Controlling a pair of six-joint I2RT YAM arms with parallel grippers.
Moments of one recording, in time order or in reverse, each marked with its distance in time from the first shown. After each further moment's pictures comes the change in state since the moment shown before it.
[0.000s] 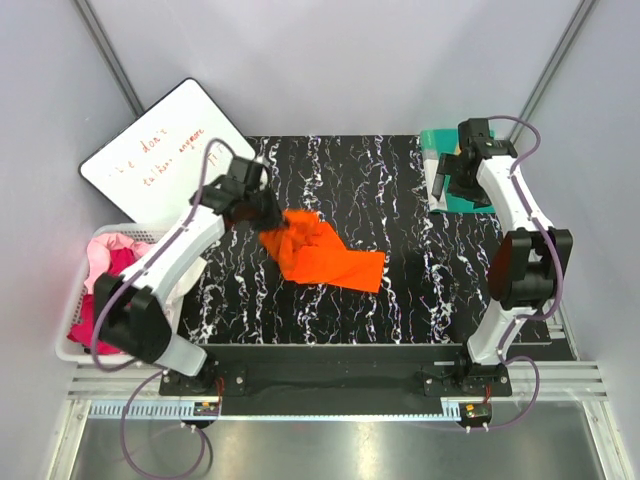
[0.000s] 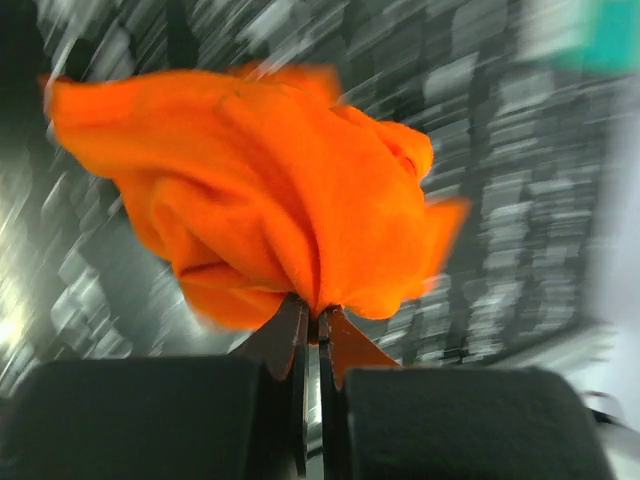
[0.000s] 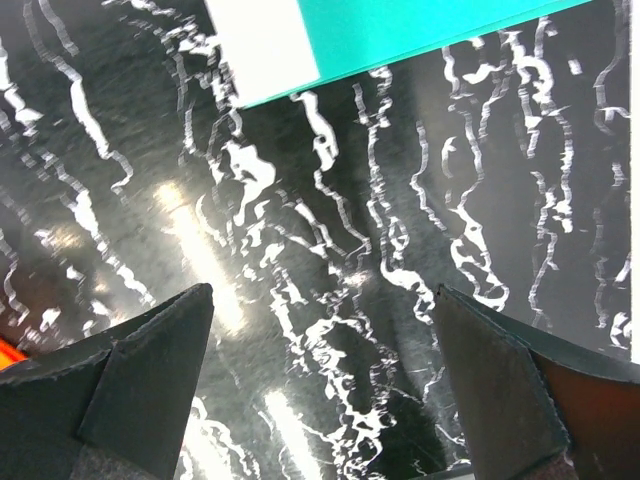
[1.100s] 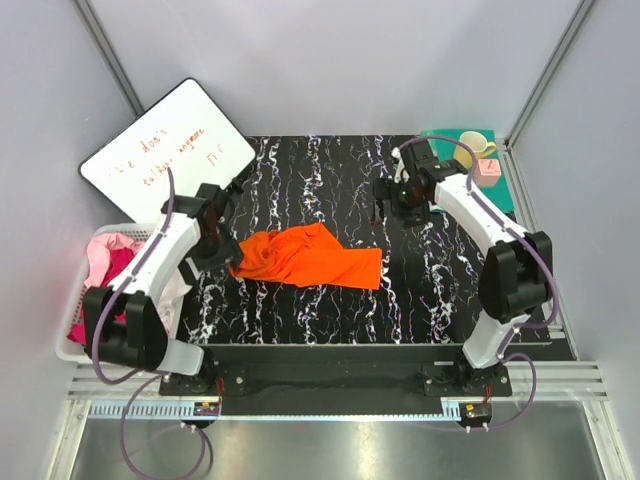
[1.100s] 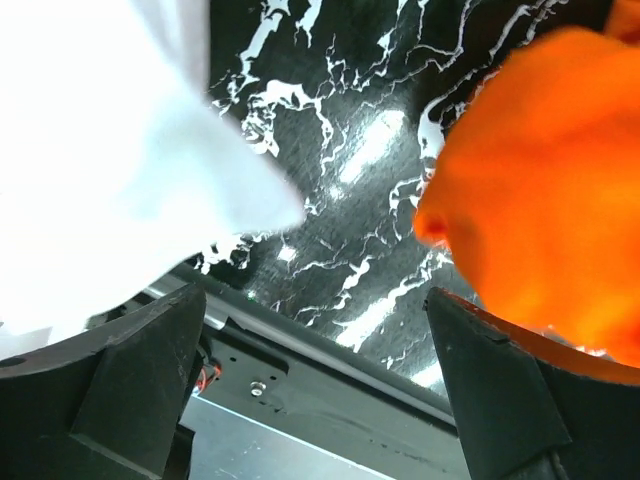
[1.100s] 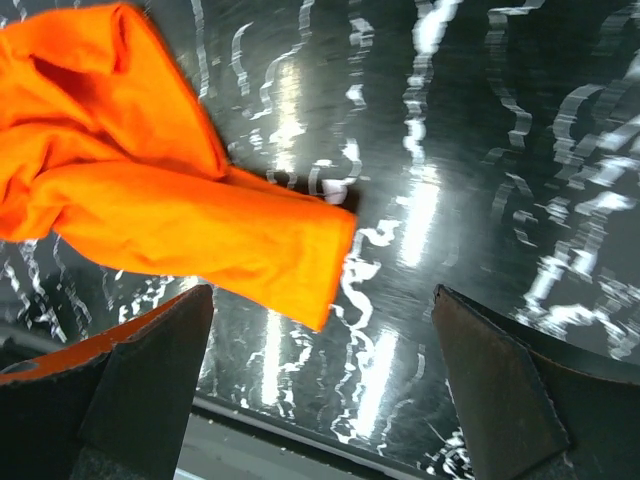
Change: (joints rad) left arm 0.238 -0.015 -0.186 -0.548 -0.394 -0.101; right arm 0.281 -0.096 -0.194 0.105 -0.370 -0.003
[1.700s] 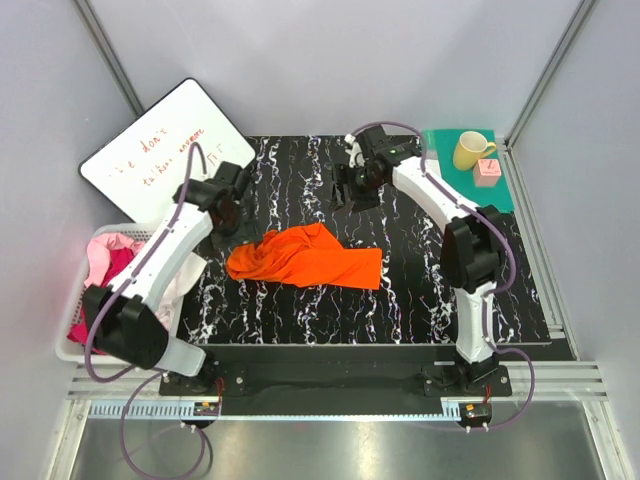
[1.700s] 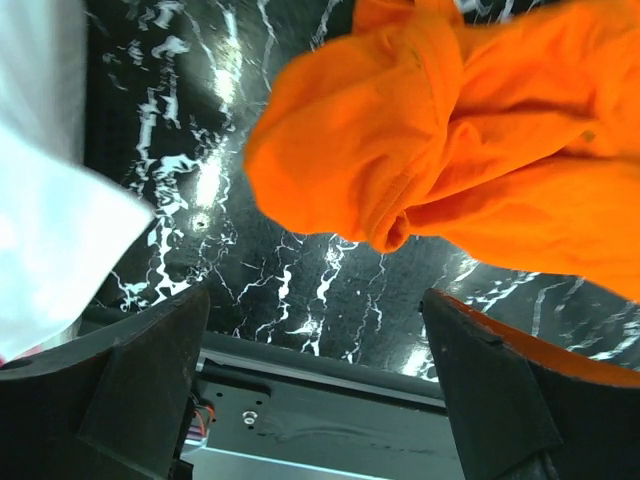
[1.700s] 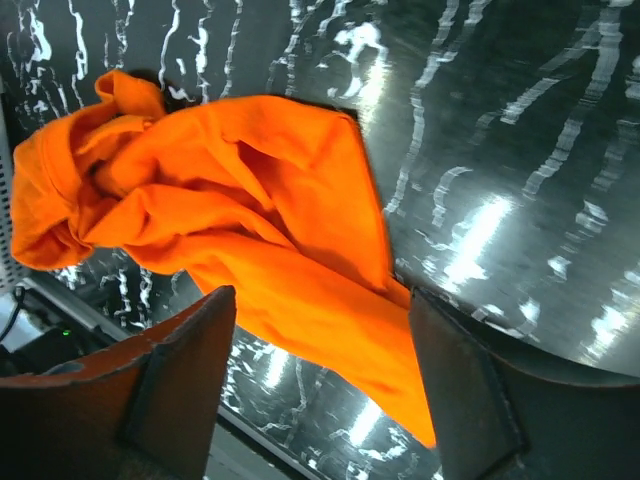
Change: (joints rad) left arm -0.153 -0.022 0.223 0.015 0.015 0.122; right arm 0.135 0.322 0.369 0.030 -0.172 0.025
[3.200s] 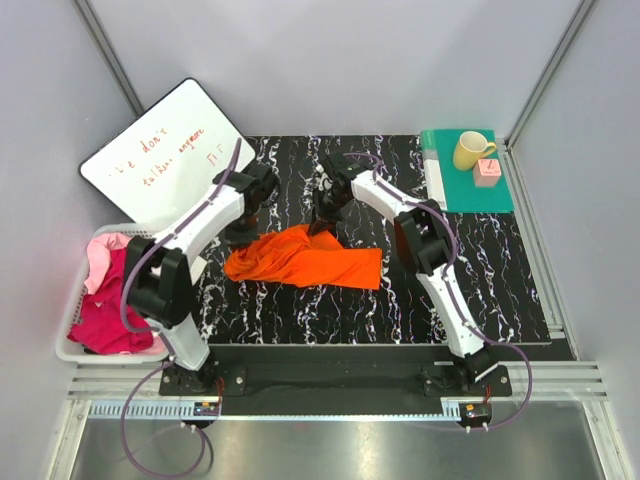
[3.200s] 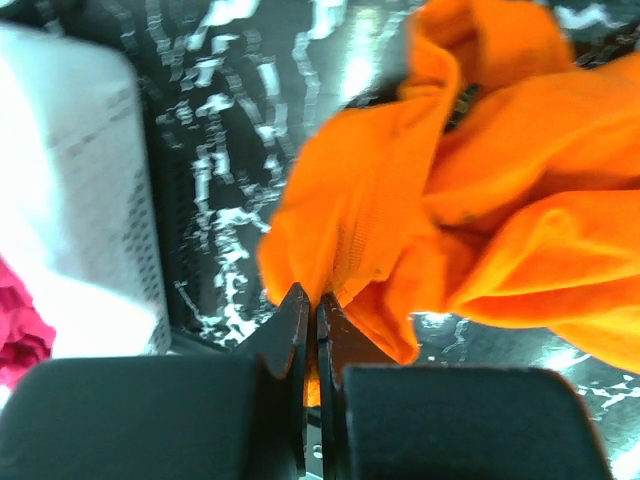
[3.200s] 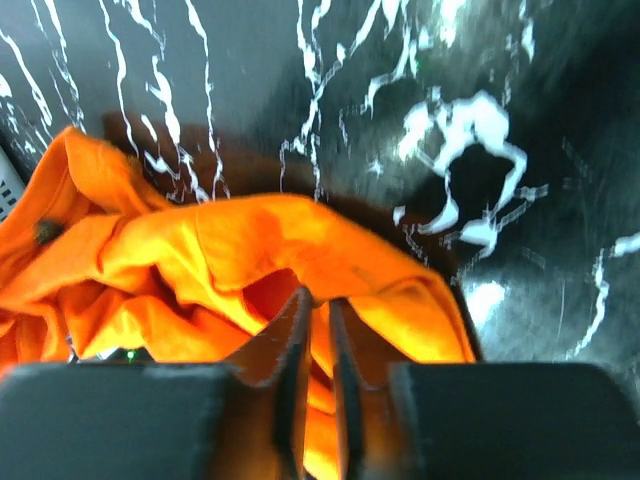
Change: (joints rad) left arm -0.072 0.326 0.084 -0.006 -0.199 0.097; right arm 0.101 0.474 0.328 -0.013 -0.162 0.205
